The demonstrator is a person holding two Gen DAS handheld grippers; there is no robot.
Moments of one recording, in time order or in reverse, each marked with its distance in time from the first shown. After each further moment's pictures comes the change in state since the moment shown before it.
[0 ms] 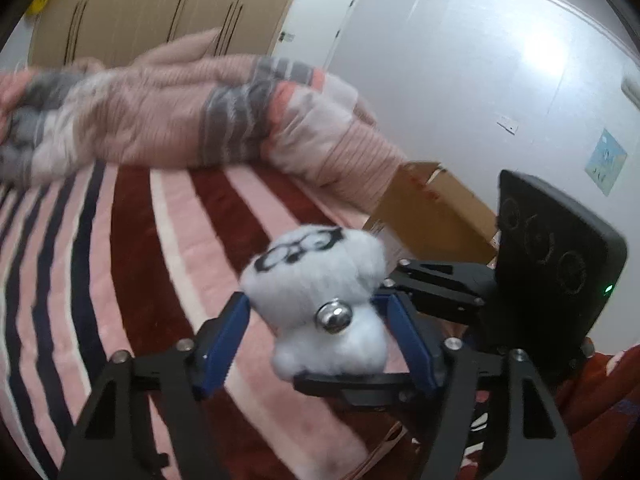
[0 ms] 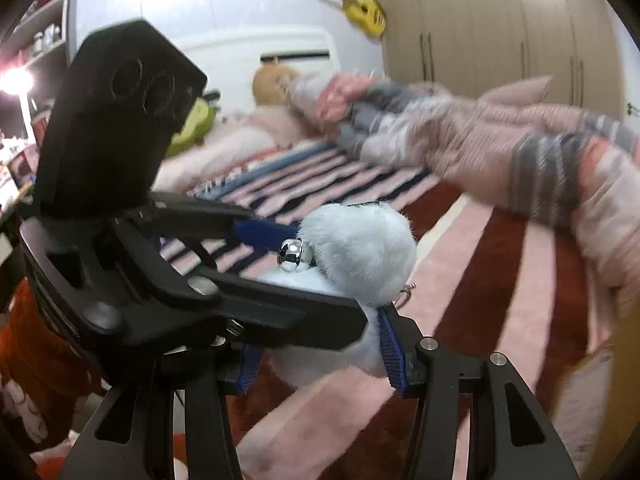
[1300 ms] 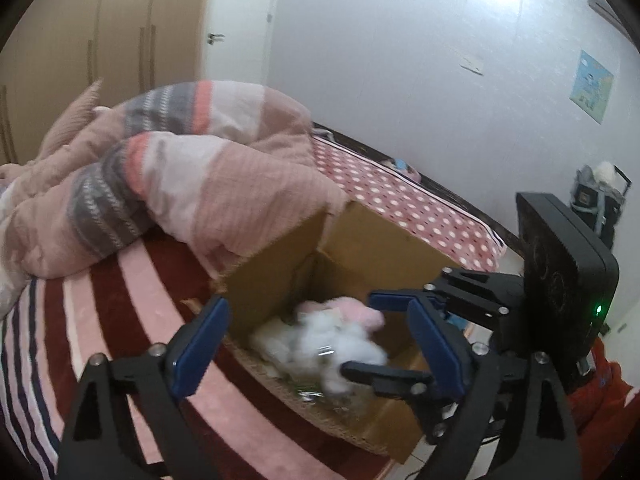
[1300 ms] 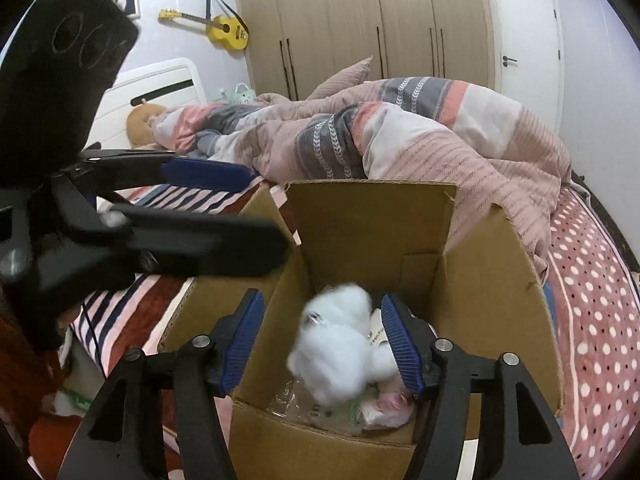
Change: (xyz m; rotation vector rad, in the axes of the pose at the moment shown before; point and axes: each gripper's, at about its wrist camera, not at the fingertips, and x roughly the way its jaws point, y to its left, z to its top) left arm 0.124 -0.184 0.109 0.261 0.086 0.008; right arm -0.167 -0.149 -0.055 0.258 0.004 -0.344
